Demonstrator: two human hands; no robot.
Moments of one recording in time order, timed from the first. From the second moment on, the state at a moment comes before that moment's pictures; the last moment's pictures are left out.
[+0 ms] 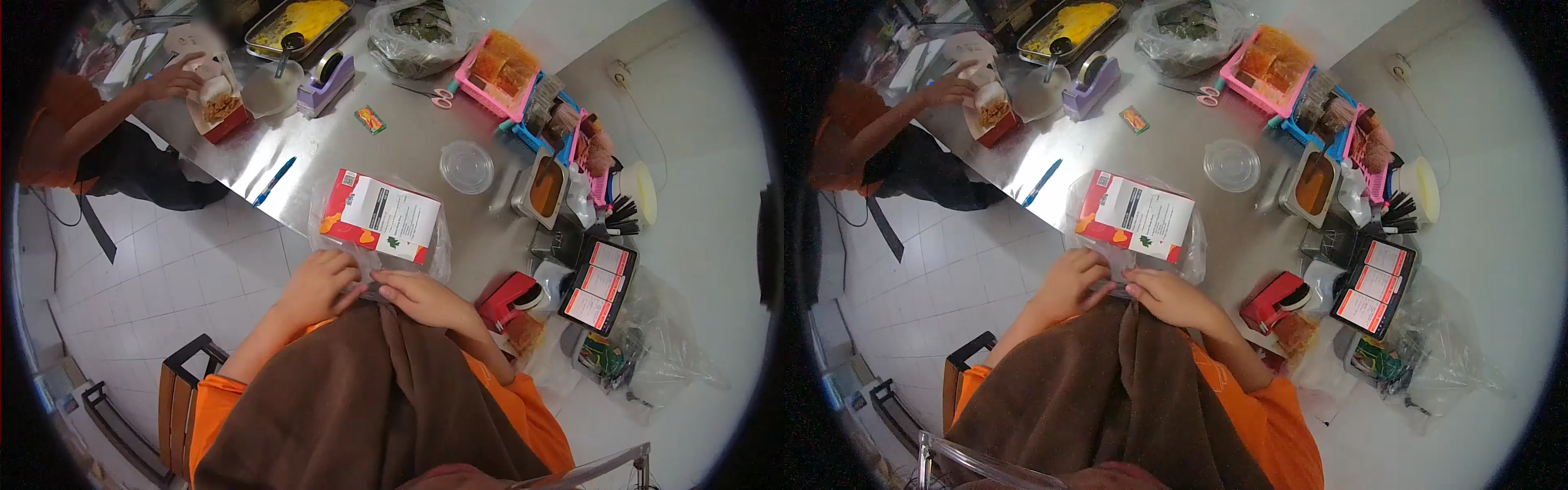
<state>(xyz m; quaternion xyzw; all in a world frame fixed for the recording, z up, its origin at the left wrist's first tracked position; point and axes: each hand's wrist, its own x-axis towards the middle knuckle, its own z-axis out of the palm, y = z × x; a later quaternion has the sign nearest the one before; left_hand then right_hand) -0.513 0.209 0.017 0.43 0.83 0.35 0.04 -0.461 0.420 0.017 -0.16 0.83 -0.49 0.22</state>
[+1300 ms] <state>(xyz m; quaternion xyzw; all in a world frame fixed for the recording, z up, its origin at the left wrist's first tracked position) -0.584 0.195 0.034 0.04 0.77 0.64 0.06 -0.470 0.484 0.022 0.19 0.41 -0.89 -0.03</state>
